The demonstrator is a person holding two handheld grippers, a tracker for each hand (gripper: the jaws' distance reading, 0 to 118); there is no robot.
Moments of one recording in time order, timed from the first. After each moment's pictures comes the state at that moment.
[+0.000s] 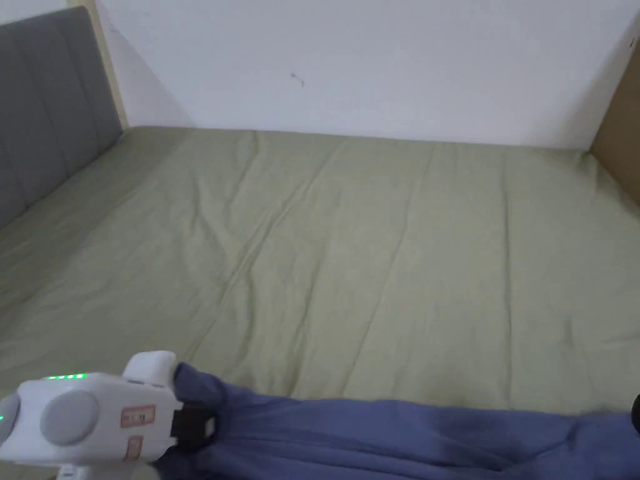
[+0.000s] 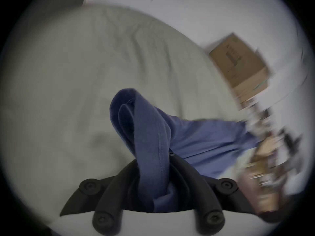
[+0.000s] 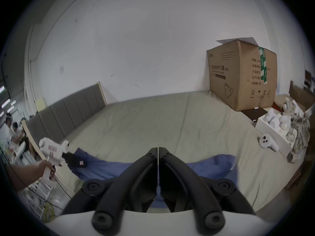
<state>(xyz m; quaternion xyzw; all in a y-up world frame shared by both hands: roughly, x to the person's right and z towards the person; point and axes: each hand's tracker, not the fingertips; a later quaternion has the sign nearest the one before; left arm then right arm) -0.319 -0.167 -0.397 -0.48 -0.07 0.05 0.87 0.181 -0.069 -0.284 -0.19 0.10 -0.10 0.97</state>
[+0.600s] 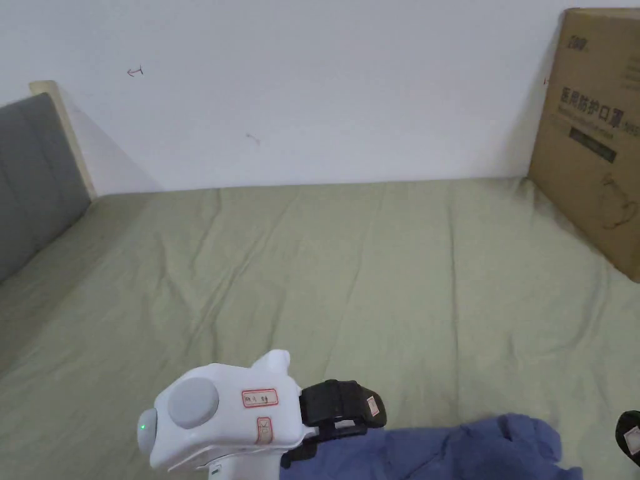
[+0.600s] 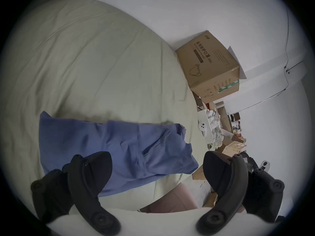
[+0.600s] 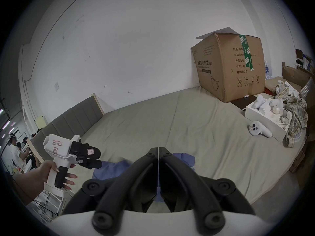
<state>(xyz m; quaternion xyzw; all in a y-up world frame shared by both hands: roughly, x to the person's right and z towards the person) -0.141 -0.105 -0.428 -0.48 -0.26 0.30 0.78 0.240 -0.063 -0.256 -0.20 0.07 -0.15 0.97</state>
